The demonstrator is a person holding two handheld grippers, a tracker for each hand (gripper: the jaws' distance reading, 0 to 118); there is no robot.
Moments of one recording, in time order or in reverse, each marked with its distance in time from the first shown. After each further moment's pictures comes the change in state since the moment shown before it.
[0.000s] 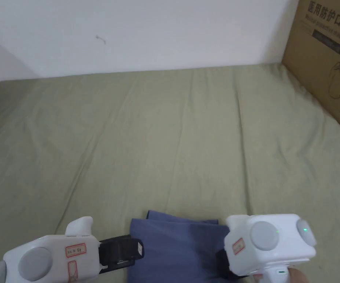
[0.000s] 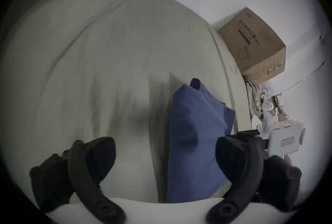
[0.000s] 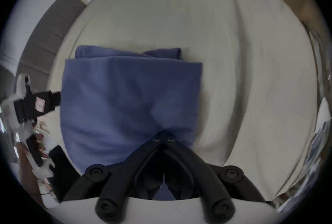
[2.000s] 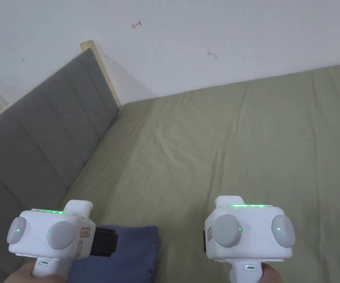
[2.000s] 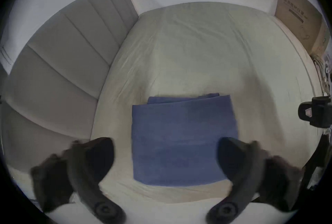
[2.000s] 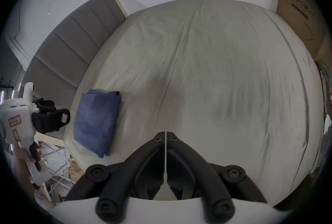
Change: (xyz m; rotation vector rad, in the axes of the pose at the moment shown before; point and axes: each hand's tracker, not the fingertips) left arm -0.177 0.072 0.222 0.074 0.774 -0.242; right arm -0.315 0.052 0.008 0.255 0.103 0.015
